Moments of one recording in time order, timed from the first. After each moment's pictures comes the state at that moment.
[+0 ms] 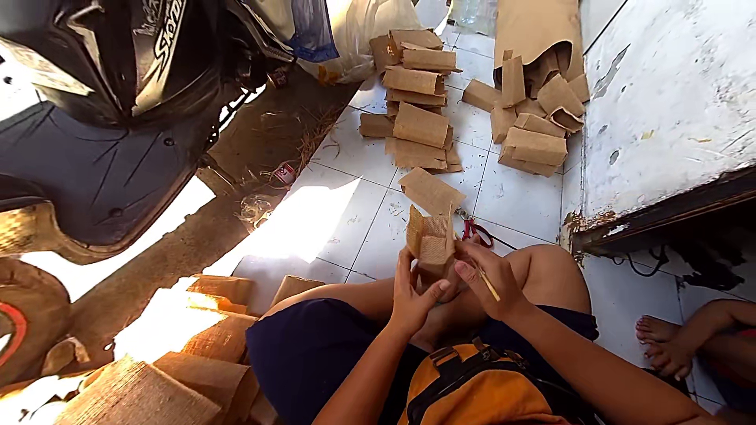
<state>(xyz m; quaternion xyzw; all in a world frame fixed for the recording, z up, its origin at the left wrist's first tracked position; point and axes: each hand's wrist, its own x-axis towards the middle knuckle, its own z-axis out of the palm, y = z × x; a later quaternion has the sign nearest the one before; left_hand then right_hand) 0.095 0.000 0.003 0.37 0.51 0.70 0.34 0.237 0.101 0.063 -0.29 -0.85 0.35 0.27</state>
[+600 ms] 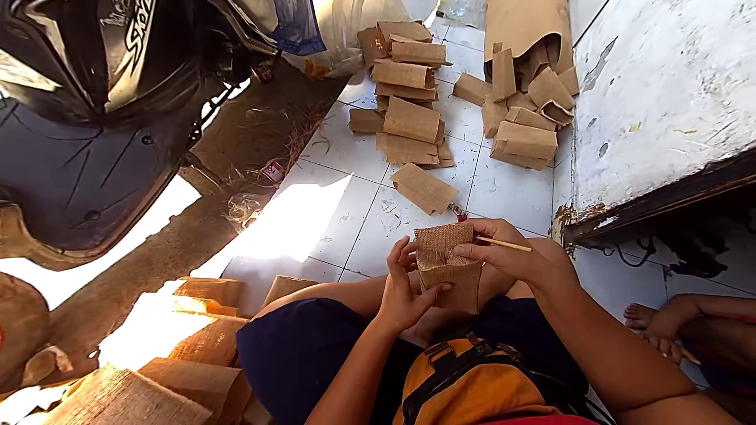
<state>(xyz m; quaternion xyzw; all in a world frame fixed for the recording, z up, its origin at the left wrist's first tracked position) 0.083 -0.002 -0.002 0.52 0.52 0.63 0.24 0.242 0.153 0.100 -0.29 -0.74 0.59 0.13</state>
